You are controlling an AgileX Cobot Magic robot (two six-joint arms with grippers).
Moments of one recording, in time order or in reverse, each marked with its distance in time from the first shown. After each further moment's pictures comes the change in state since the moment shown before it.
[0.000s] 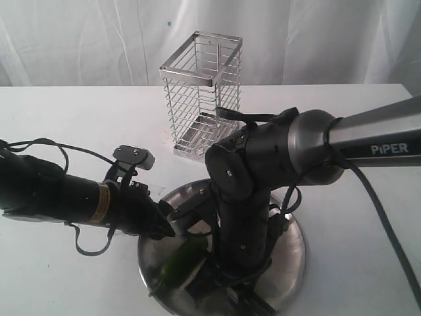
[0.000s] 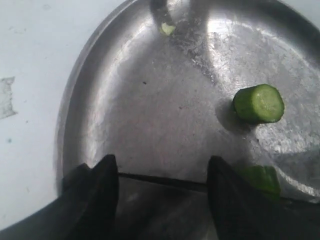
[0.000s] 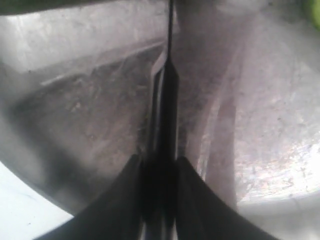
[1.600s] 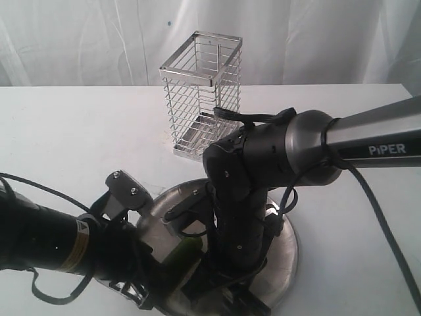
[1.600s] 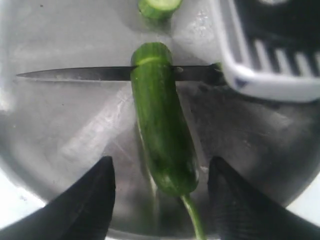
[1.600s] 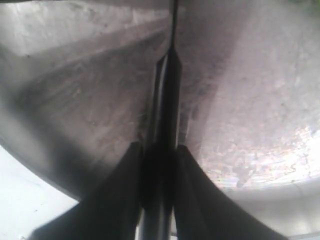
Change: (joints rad) left arm -0.163 -0.301 0.204 0.302 0.202 -0.199; right arm 0.000 0.002 -0.002 0.008 -0.011 -0.020
